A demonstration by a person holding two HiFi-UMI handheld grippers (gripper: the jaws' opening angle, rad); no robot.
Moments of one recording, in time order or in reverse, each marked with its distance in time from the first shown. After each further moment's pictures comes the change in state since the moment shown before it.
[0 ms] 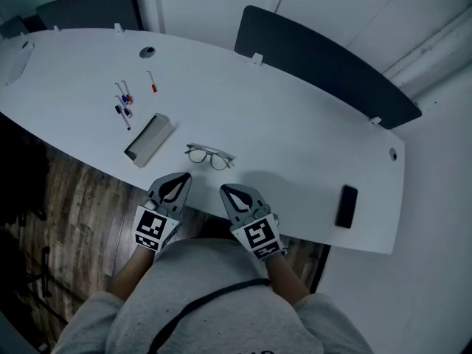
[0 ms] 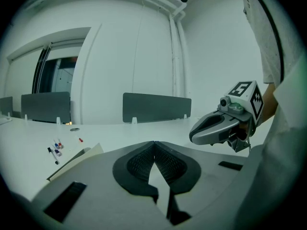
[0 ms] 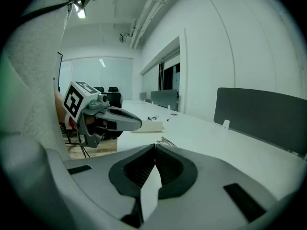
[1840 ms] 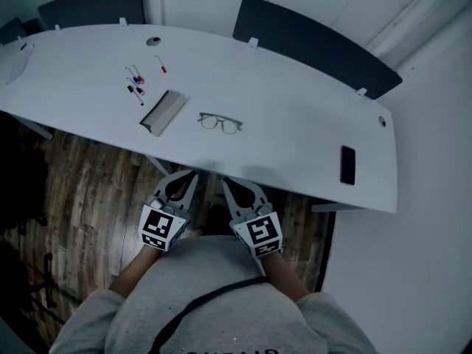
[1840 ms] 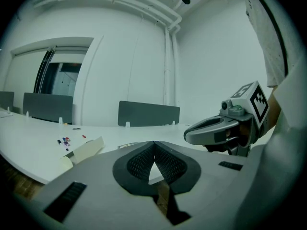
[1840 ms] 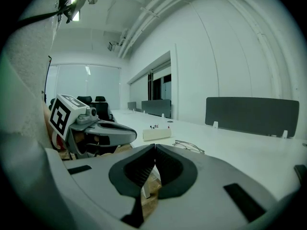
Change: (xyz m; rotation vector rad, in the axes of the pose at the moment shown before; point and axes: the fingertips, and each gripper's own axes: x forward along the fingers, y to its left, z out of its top) left arm -0.132 -0.056 -0.021 -0.020 -0.090 -0.068; right arm -0.057 0.133 0.009 0.115 -0.113 -0.184
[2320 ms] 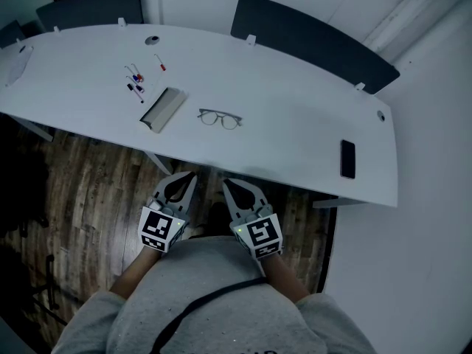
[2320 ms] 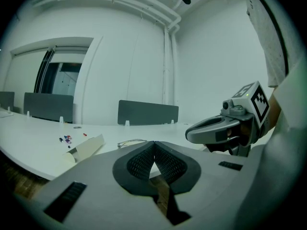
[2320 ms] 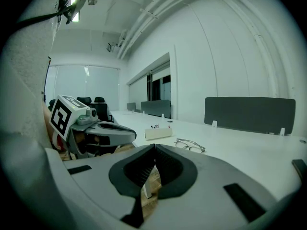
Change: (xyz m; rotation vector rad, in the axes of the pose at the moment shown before) left arm -0.017 -0.008 -0.008 0.001 0.010 -0.004; right arm -0.013 0.014 -0.008 0.013 -0.011 -0.013
